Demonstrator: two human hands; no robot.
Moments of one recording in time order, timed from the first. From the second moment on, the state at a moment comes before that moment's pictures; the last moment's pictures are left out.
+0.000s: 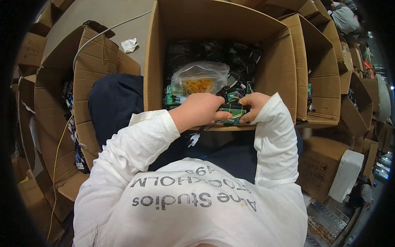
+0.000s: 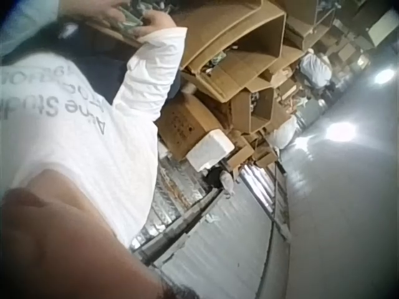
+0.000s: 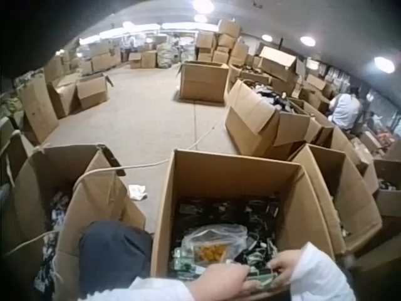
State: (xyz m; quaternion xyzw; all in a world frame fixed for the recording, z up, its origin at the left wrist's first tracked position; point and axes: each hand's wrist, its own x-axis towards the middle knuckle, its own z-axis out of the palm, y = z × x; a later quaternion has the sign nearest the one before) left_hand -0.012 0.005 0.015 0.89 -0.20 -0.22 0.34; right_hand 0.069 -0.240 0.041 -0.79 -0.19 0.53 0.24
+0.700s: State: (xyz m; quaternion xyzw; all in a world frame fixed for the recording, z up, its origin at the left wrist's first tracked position) left_hand -0.003 -0.001 0.021 0.87 -0.16 0.25 0.39; right_hand 0.142 -0.378 0.055 -0.76 -0.03 0.26 0.60
